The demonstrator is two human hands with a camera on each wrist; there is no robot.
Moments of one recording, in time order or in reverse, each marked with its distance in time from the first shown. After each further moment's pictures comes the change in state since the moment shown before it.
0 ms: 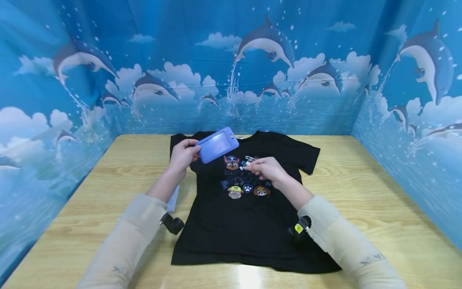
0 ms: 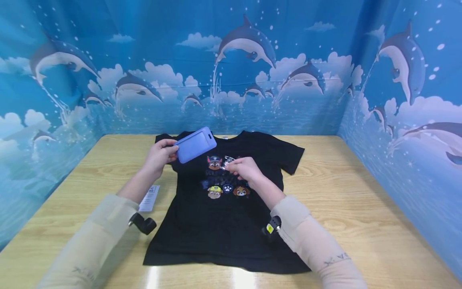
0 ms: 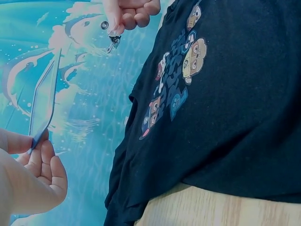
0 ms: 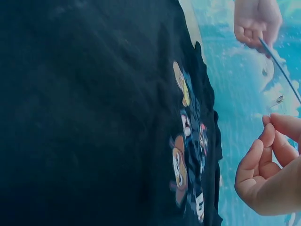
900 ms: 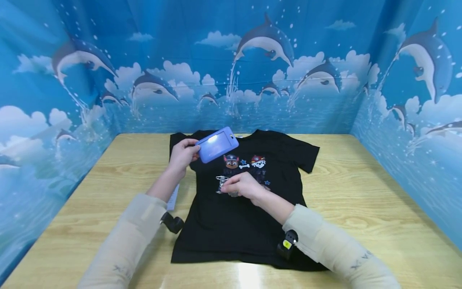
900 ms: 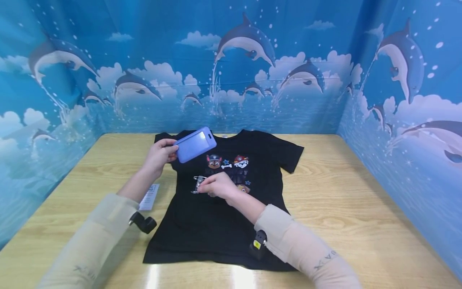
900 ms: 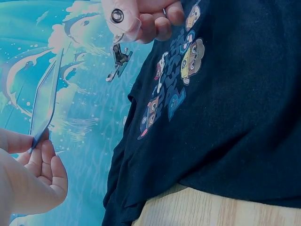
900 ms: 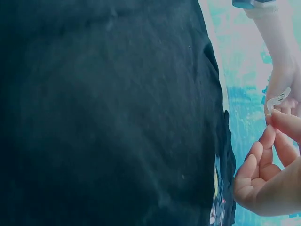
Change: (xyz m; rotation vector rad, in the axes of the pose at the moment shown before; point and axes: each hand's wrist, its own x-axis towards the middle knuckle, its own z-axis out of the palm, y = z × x) left_hand -0.002 0.000 0.003 -0.004 0.009 -0.010; right_hand -0.029 0.001 0.065 -0.010 -0.188 -0.090
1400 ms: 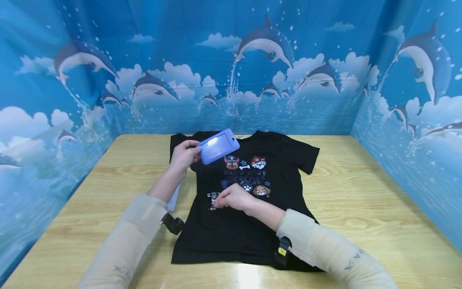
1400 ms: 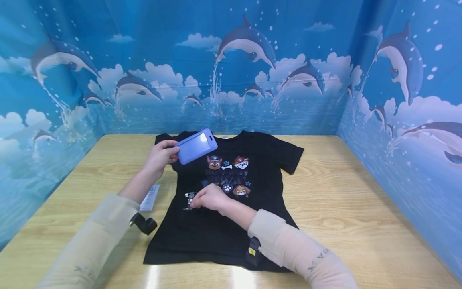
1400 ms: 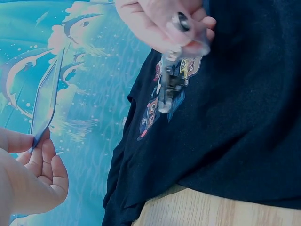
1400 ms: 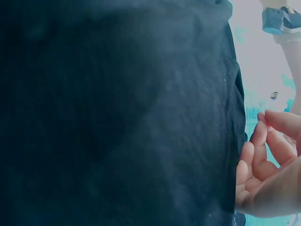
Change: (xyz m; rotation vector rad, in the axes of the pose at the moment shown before) left_hand 0.001 -0.001 0.000 0.010 -0.015 -0.009; right_hand -0.006 0.008 0.026 -0.118 -0.127 -0.072
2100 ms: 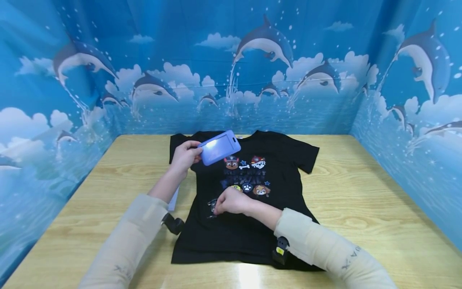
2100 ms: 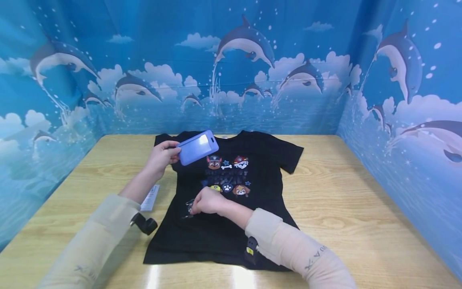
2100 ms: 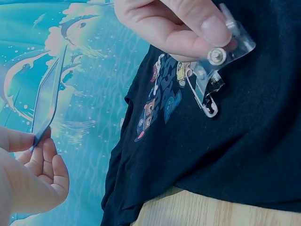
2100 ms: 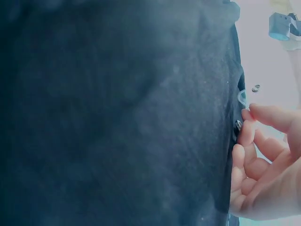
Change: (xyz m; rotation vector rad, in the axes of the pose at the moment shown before) left_hand -0.002 0.000 0.003 0.035 -0.014 -0.007; right_hand 0.001 0.000 0.003 -0.202 -0.088 -0.017
